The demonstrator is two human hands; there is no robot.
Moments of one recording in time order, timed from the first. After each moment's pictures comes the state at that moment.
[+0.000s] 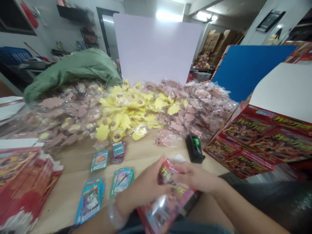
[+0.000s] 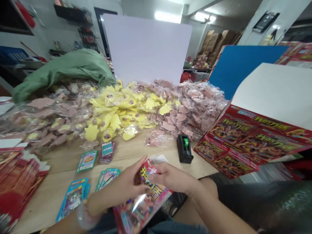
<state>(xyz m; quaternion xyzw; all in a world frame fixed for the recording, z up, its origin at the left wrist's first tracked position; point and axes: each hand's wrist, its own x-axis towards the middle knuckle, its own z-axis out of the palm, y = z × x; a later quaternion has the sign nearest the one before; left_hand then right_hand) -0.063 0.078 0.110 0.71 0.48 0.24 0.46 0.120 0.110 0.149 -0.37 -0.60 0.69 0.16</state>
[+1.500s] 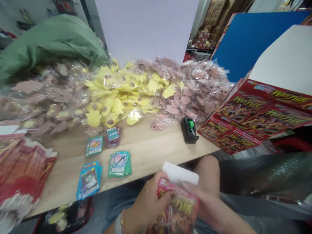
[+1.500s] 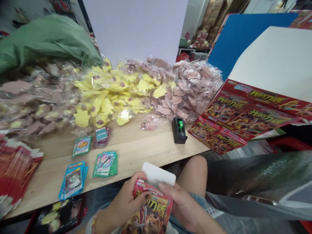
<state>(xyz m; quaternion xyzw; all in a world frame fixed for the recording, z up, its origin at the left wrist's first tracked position) -0.039 0.003 0.058 0.65 0.45 0.29 0.54 0.155 0.003 0.086 -0.50 -0.32 0.75 0.29</state>
